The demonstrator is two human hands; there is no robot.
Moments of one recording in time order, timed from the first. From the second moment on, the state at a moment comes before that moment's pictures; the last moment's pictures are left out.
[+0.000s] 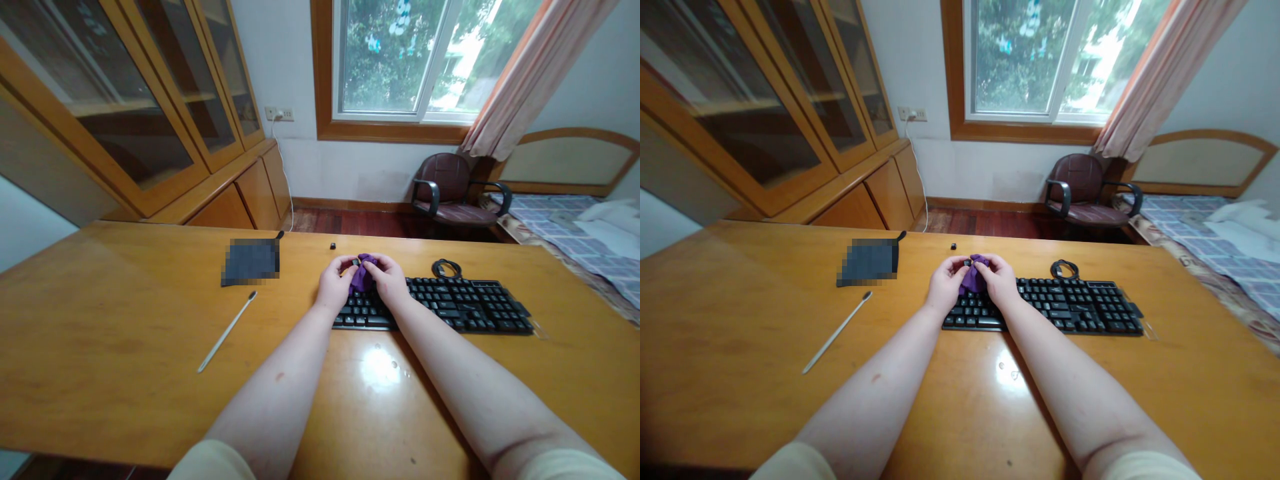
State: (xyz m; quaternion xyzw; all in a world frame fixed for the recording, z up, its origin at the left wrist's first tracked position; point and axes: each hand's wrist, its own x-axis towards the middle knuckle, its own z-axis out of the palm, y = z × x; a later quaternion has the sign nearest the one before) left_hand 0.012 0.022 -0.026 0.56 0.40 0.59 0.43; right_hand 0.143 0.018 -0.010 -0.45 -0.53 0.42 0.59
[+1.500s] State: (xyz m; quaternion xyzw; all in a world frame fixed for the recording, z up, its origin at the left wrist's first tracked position) left_hand 0.011 0.021 -0.029 0.59 0.43 0.58 0.36; right_hand 0.145 0.017 -0.011 -0.47 -0.56 0.40 0.55
